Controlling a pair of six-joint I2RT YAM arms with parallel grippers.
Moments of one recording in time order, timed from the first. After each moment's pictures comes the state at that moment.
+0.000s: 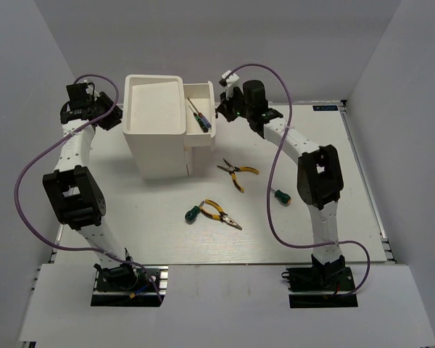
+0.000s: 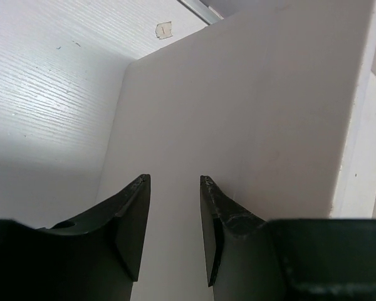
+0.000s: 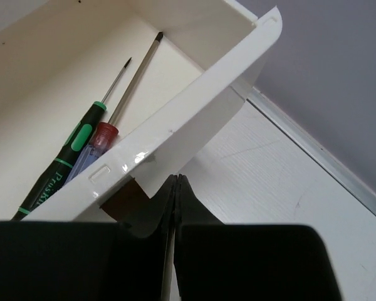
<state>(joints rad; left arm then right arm) 0.22 1.83 1.67 -0.50 0.32 -0.52 0.49 2.16 1.86 0.00 -0.36 -0.17</state>
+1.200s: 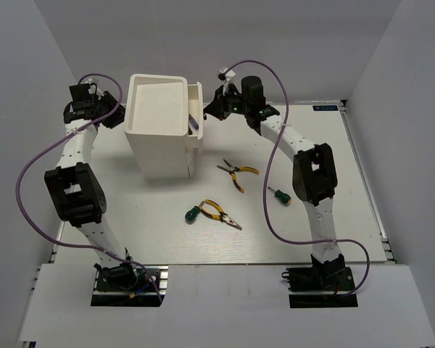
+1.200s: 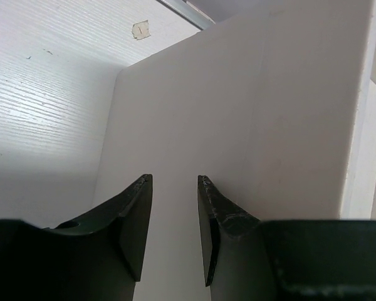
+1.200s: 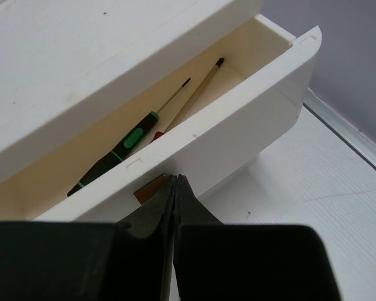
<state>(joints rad) 0.21 1.86 1.66 -0.43 0.39 -0.51 0.49 2.24 1.97 0.05 -0.65 0.07</state>
